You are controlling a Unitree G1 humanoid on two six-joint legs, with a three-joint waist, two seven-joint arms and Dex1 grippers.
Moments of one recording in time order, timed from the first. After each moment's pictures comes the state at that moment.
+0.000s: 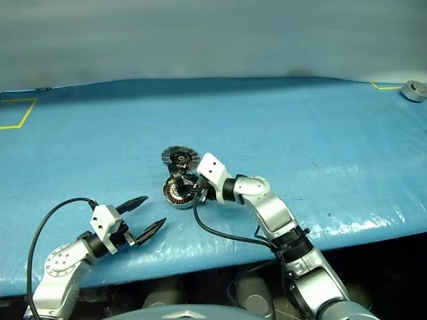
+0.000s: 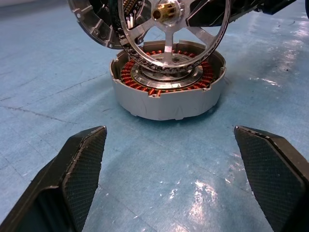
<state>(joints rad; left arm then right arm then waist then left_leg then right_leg) 0.25 0.47 0.07 -0.04 -0.28 -0.19 -0.83 -0.45 -0.24 0.40 -0.01 0.16 0.44 0.77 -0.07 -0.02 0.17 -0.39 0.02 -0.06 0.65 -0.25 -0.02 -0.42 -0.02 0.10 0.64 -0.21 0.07</state>
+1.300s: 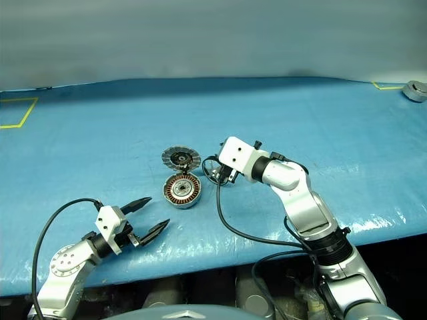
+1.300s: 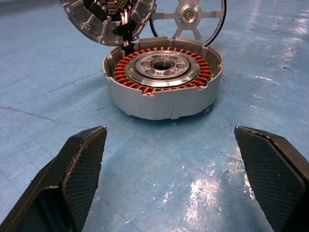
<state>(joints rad) 0.25 0.47 0.03 -0.03 -0.27 -0.20 -0.81 -0.42 -0.48 0.31 -0.32 -0.10 0.42 0.65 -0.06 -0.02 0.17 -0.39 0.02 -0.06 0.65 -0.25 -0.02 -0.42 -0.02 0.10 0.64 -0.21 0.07</state>
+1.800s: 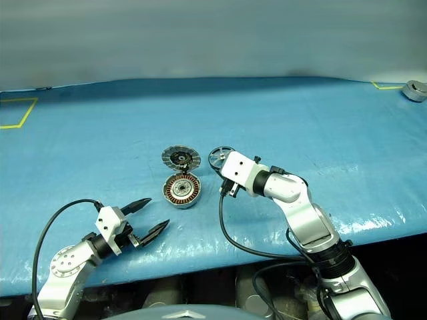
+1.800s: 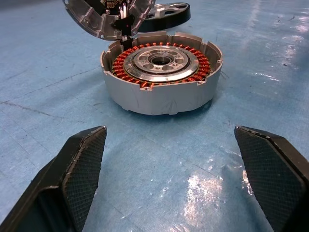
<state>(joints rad) 0.25 0.47 0.03 -0.02 -0.27 -0.20 -0.80 -0.34 -0.48 0.31 -0.32 -0.08 0.42 0.67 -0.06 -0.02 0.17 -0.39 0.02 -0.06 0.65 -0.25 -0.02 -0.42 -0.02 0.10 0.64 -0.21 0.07</state>
